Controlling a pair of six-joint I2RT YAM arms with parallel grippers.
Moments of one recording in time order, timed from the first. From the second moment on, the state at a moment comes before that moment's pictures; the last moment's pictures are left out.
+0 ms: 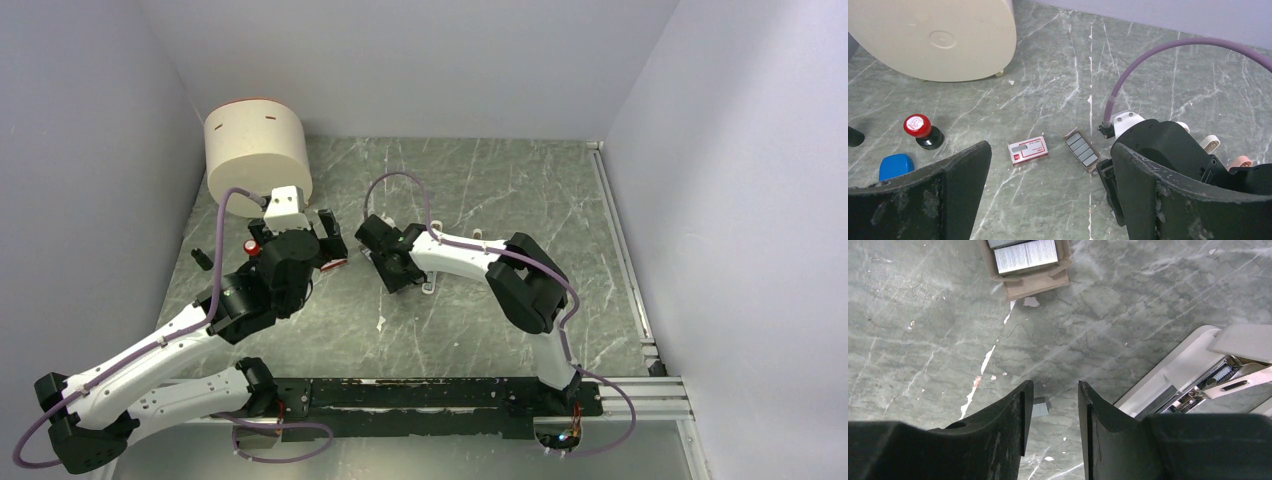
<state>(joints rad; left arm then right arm) -0.93 0.84 0.91 -0.46 -0.91 -0.53 0.95 2.03 1.46 -0.65 0.20 0.36</state>
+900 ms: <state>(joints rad) -0.93 0.85 0.91 -0.46 -0.91 -0.53 0.98 2.01 1.41 -0.66 0.25 0.43</state>
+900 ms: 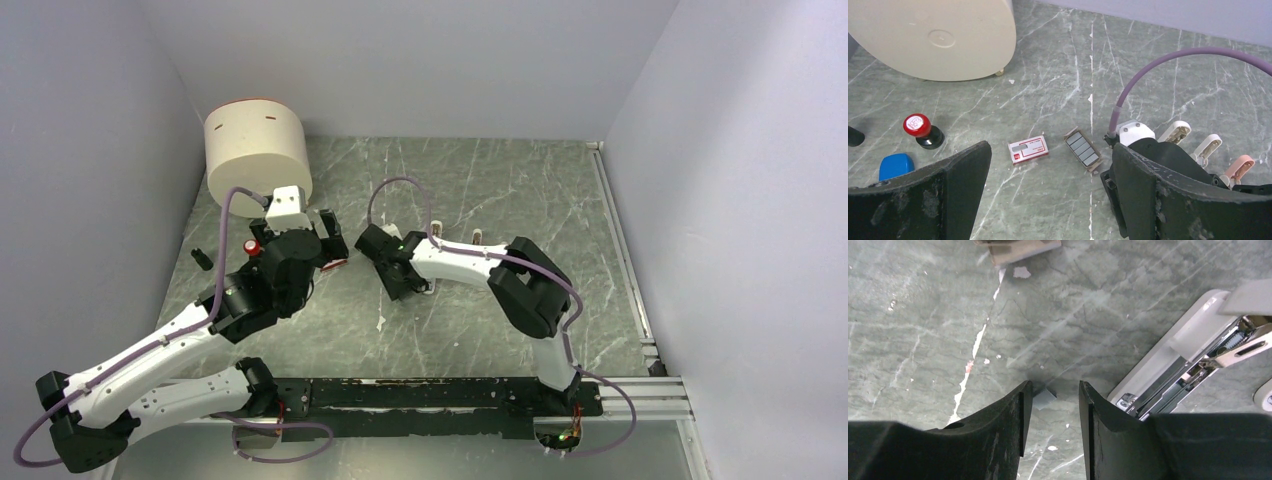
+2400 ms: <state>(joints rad) -0.93 0.86 0.91 -0.46 -0.91 -0.53 0.97 1.96 1.33 -0.61 0.19 0.51</state>
